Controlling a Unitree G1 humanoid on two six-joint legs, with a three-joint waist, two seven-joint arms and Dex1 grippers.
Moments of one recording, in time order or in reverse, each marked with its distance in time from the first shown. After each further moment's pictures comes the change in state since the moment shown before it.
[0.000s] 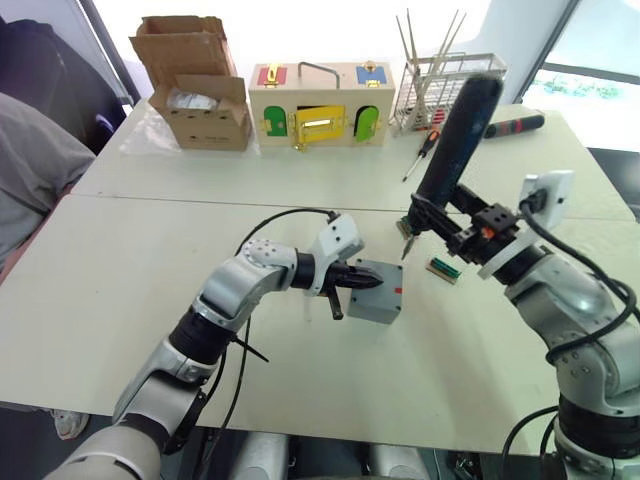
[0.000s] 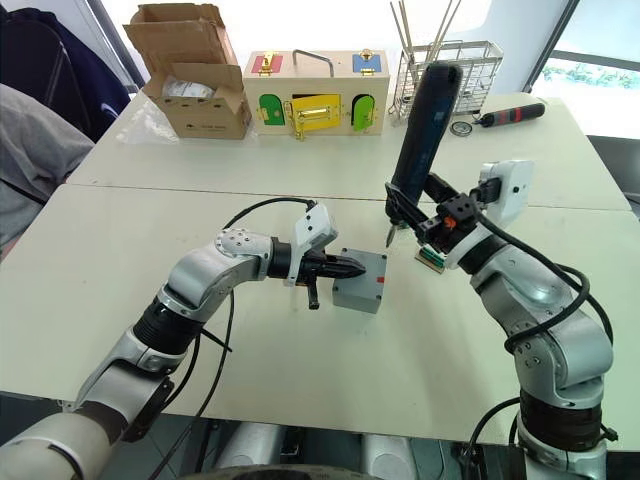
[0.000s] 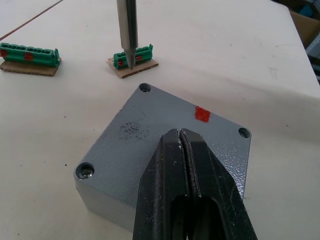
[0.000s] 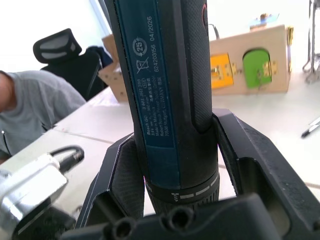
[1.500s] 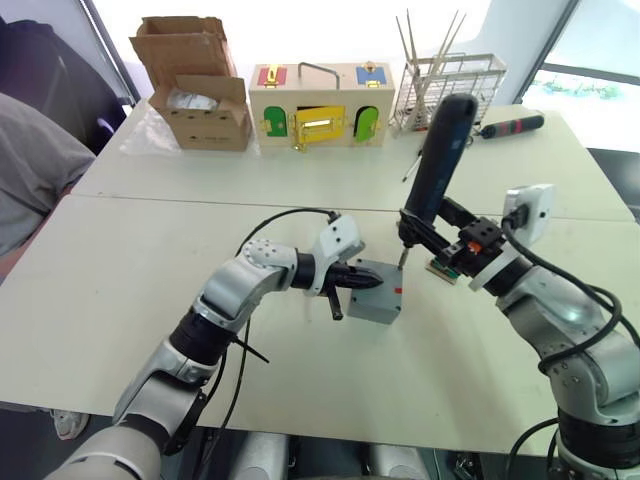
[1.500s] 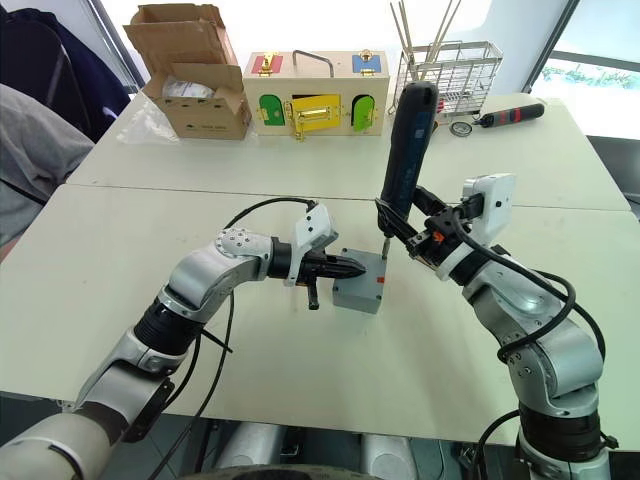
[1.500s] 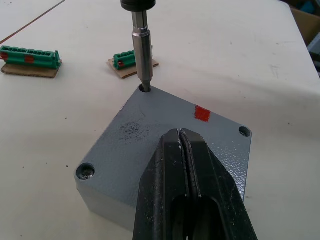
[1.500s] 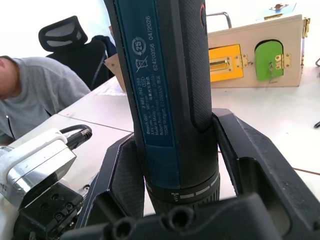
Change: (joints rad) left arm 0.009 -0.001 -0.001 -0.006 0.018 -0.014 -0.001; right arm 0.084 -0.014 0.081 -0.010 -0.052 -0.082 0.018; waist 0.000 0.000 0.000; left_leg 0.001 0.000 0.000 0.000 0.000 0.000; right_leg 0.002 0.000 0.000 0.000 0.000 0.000
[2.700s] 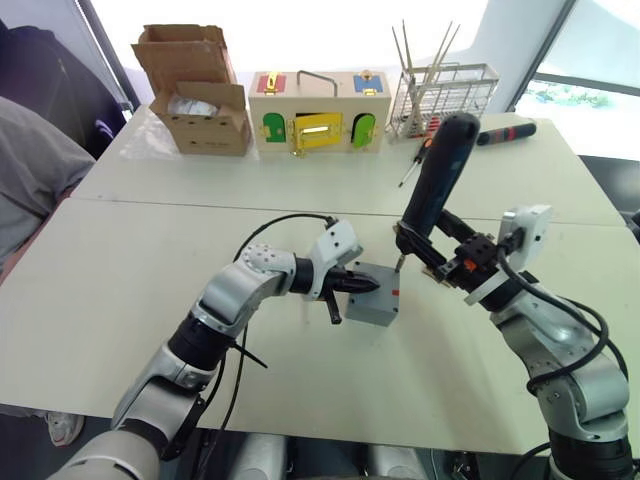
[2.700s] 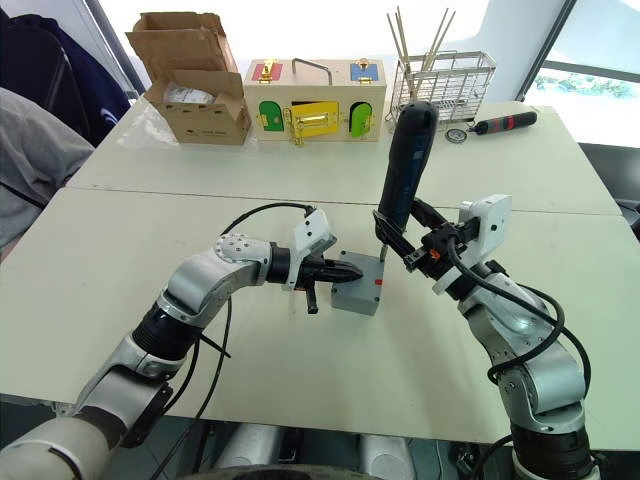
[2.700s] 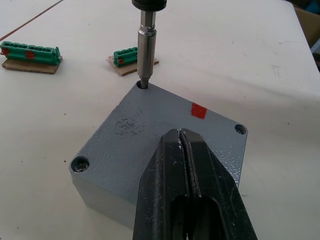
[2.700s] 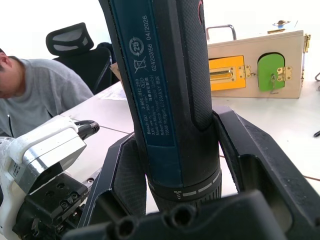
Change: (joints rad) left arm 0.021 0.002 -0.001 -0.014 0.002 0.026 0.018; right arm 0.107 0.034 0.050 0.030 -0.116 -0.167 0.076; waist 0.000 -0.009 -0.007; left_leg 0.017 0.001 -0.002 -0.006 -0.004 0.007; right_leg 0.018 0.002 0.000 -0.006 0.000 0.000
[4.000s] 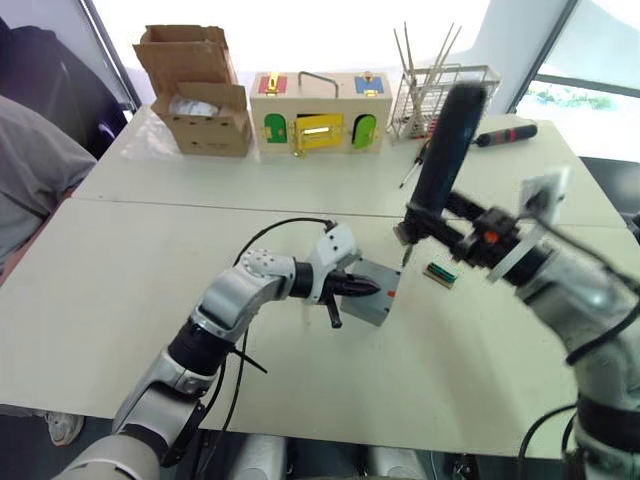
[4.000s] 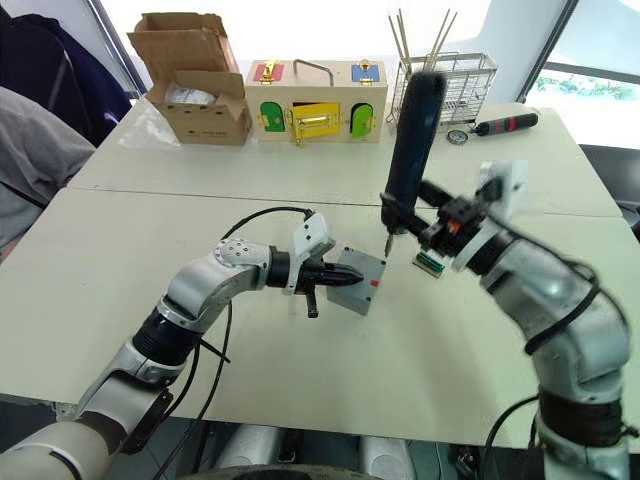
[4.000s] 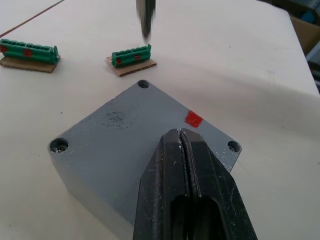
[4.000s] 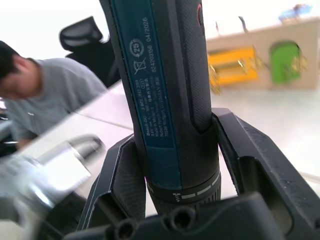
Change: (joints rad) left arm 0.026 -0.006 0.045 -0.015 -0.030 0.033 0.002; right arm -0.318 -0.195 -0.223 0.029 0.412 0.342 0.006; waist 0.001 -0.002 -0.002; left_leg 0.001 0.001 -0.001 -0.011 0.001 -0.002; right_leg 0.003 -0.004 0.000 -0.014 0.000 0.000
